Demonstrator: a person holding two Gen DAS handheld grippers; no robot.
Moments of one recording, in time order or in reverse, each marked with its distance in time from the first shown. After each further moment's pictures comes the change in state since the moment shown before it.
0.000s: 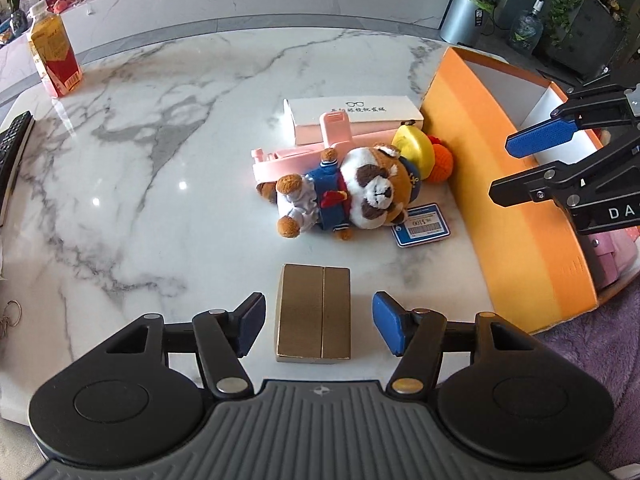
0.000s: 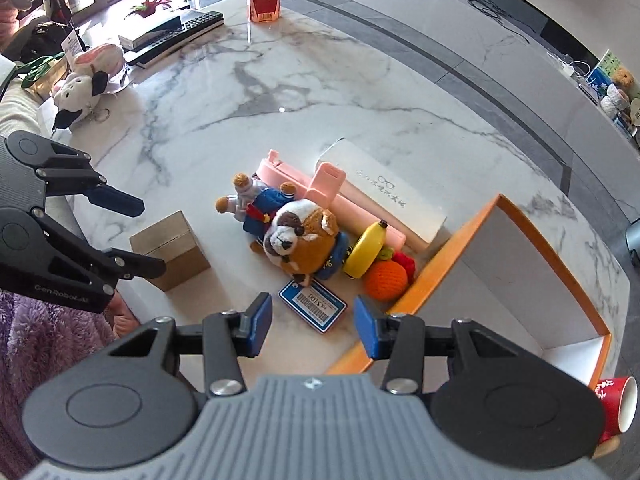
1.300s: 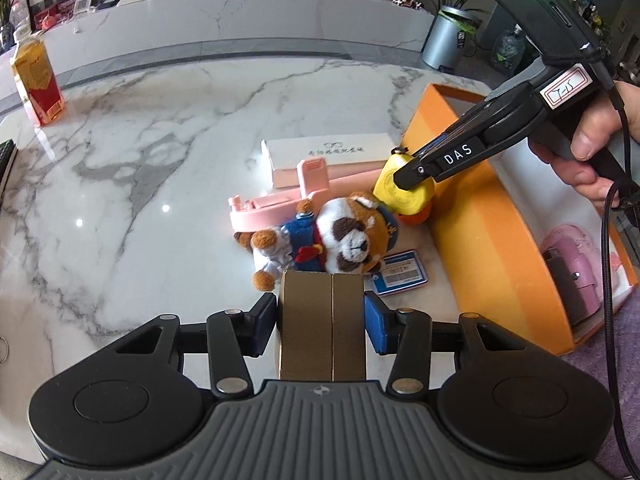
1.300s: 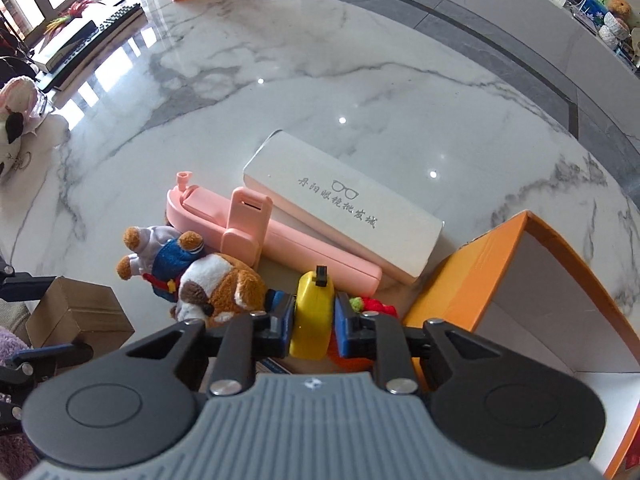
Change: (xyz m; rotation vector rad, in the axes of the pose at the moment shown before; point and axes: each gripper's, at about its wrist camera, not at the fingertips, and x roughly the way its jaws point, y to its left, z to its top) left arm -0.013 -0.011 0.026 0.026 -0.087 -0.070; right arm 0.075 -0.058 0.051 0.153 0.076 0.046
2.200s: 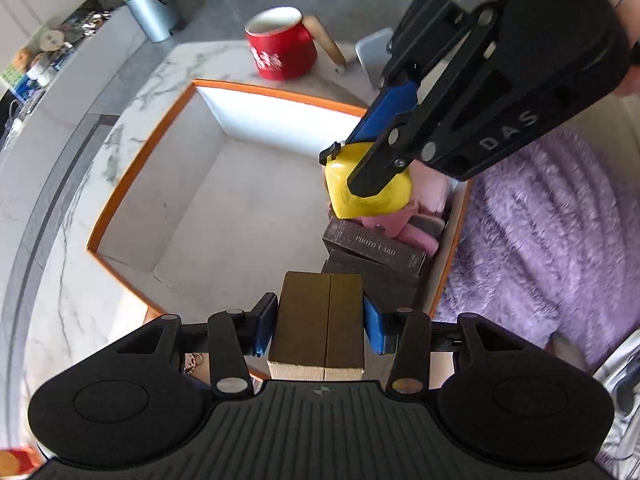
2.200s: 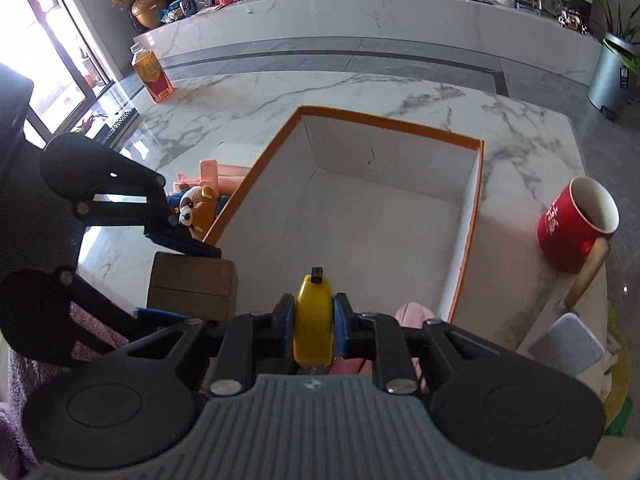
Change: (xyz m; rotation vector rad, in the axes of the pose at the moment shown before) left arm 0.048 -0.260 0.030 0.989 0.253 -0.107; right arm -0.149 -0.113 -0.216 0.301 -0.220 0.096
